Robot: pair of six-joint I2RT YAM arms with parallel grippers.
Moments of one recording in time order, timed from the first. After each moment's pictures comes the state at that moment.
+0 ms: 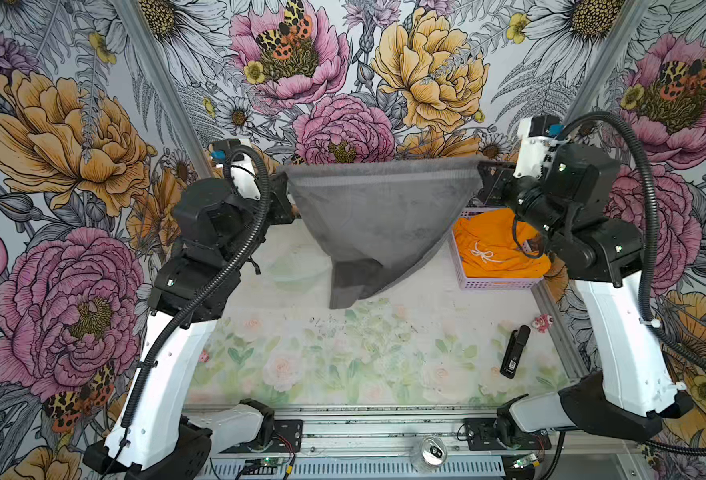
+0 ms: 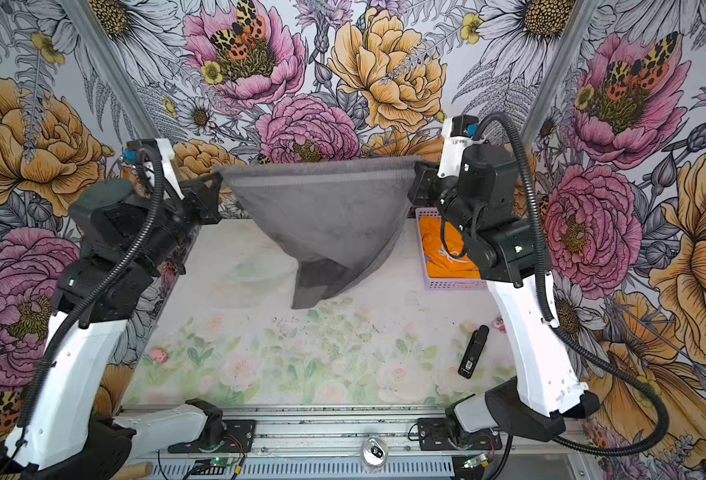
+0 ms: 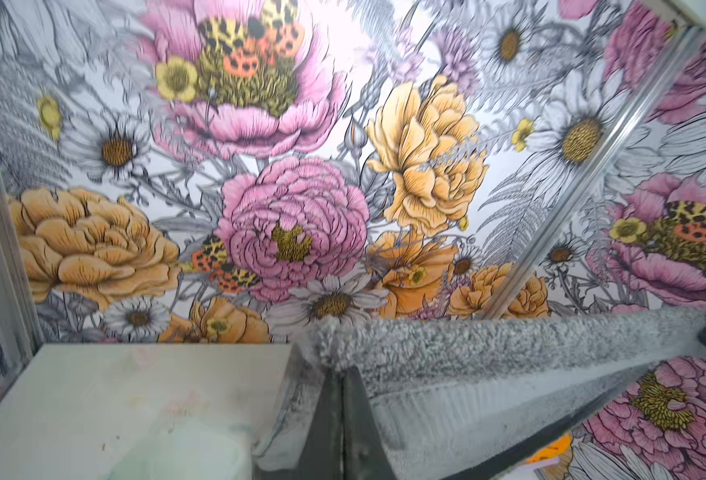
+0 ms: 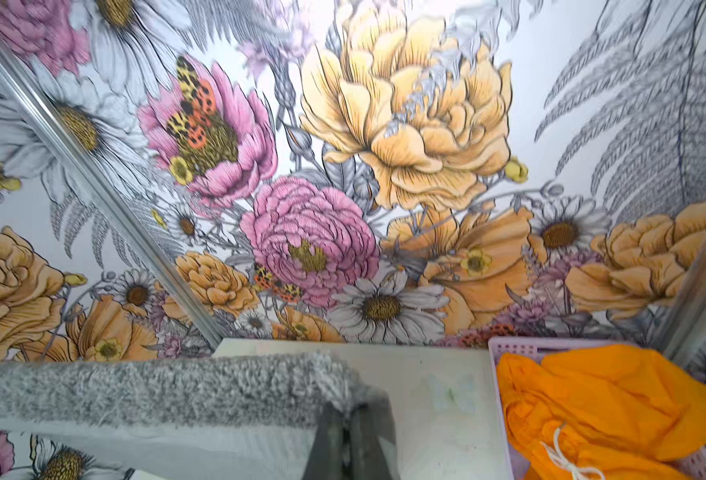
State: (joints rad) left arm -0.40 1.21 1.89 -0.63 -0.14 -0.29; right arm 0.38 1.46 2.25 -0.89 0.08 0.26
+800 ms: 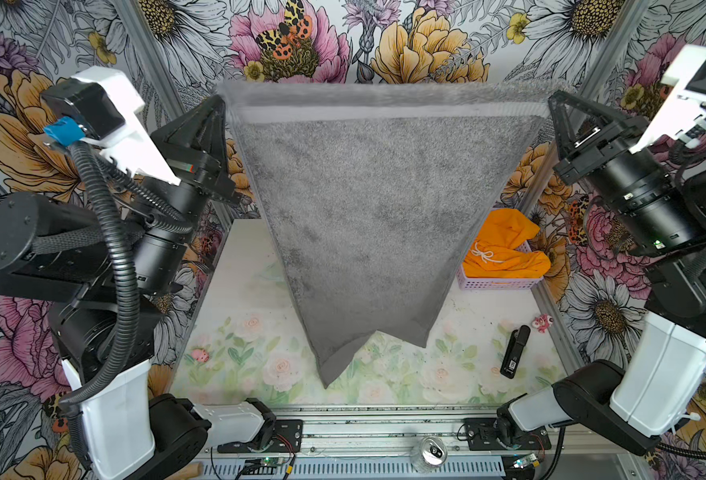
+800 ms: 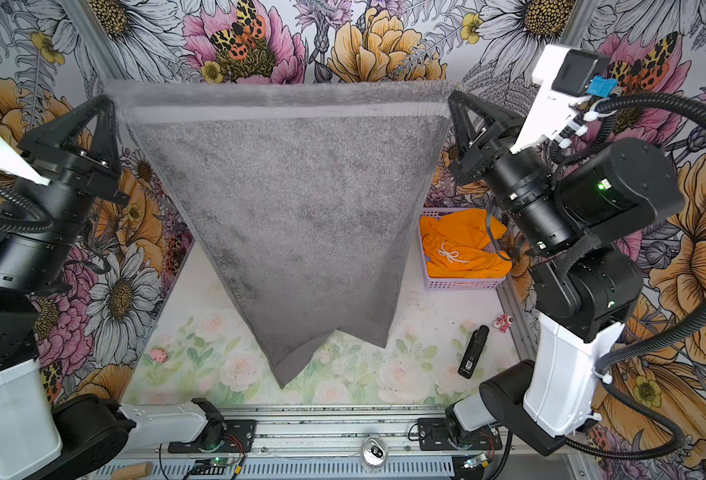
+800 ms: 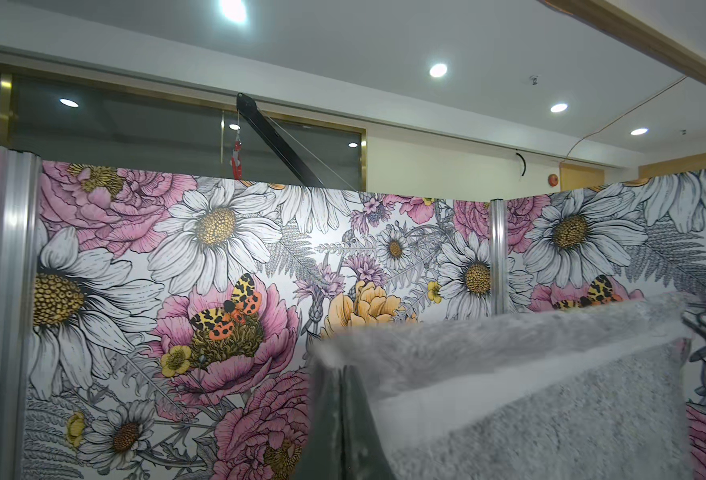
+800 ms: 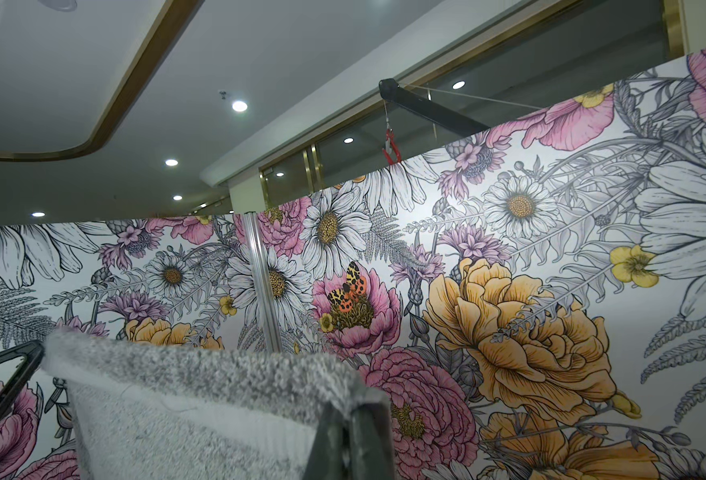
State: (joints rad) left arm -0.64 1.26 2.39 -0.55 -0.25 0.12; right arm 0.39 1.48 2.70 -0.80 -0.12 0.24
